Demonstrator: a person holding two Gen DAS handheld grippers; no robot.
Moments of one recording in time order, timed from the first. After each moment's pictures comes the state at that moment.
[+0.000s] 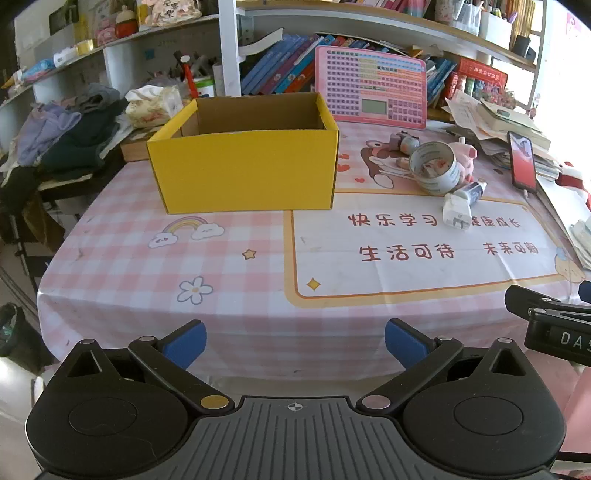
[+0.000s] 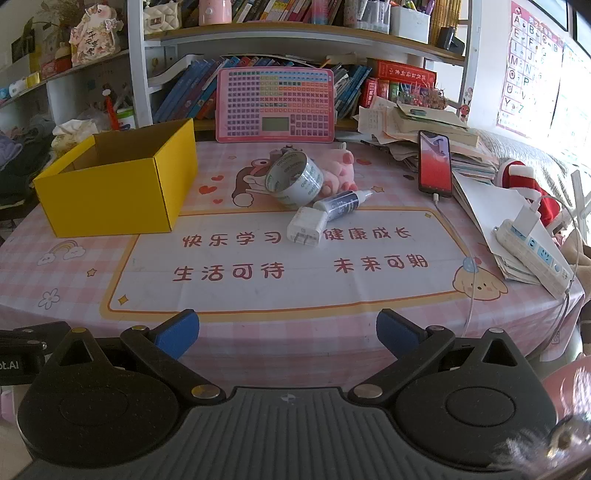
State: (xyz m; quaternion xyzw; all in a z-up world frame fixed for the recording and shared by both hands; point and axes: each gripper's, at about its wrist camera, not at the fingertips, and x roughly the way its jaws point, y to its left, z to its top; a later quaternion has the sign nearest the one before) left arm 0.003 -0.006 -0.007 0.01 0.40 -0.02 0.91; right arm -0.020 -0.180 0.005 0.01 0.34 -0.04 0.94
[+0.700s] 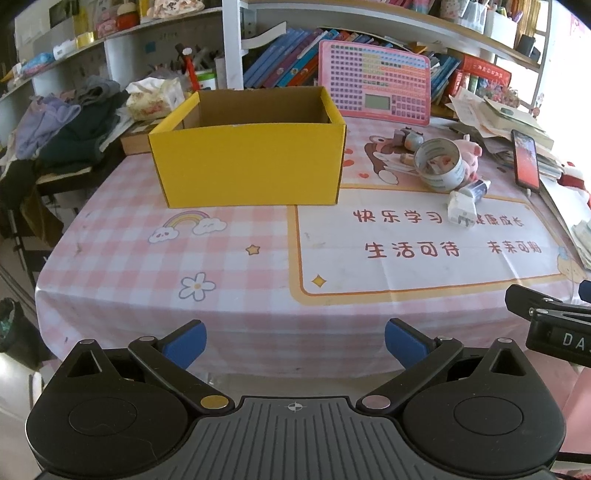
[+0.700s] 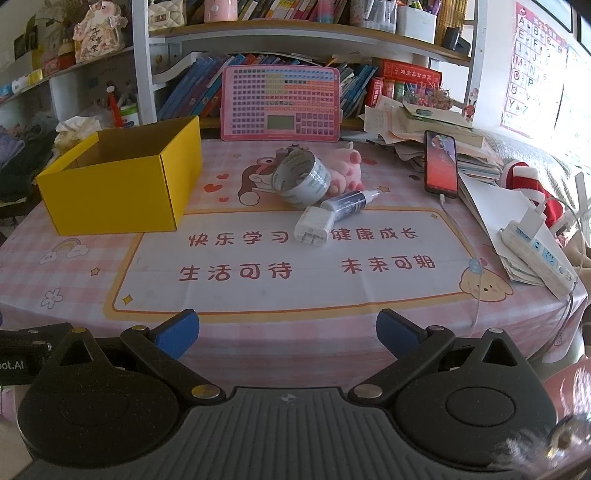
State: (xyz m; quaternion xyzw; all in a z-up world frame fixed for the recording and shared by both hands) left arm 0.009 0.003 -0.009 0.00 0.41 -0.02 0.91; right arm -0.015 -0.173 0.003 0.01 0.34 -0.04 0.94
